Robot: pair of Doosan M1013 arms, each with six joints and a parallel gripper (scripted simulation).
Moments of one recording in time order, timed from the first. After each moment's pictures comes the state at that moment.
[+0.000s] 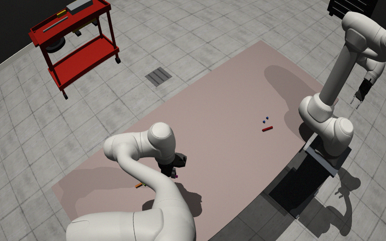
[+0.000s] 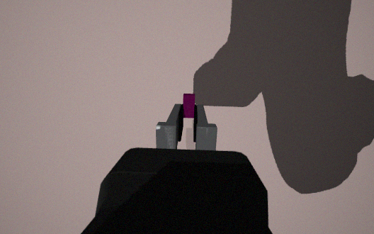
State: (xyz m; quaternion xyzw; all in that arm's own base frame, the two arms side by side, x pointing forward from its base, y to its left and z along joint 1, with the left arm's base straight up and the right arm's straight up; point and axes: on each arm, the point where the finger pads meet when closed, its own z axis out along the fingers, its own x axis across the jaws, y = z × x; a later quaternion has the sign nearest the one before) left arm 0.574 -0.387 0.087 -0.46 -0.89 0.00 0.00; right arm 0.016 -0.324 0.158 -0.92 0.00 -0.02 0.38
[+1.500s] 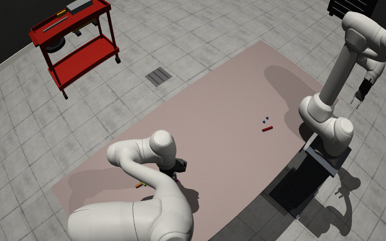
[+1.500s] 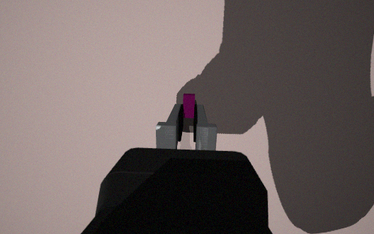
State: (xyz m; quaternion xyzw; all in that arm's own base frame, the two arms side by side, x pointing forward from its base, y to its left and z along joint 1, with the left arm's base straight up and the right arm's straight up) left arm 0.575 -0.387 0.033 -0.46 -0.89 0.00 0.00; right arm 0.016 -0.324 0.158 -0.92 0.00 -0.02 0.38
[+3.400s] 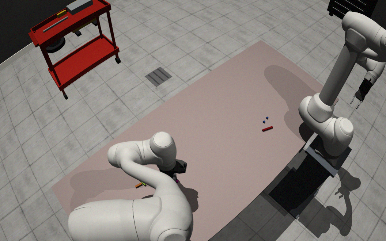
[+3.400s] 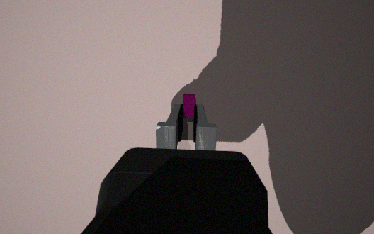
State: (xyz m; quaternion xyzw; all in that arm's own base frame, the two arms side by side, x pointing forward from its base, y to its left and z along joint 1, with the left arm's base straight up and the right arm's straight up) left arm 0.575 -0.387 0.021 -0.46 -0.89 0.00 0.00; right arm 0.016 -0.324 0.158 -0.92 0.00 -0.02 0.38
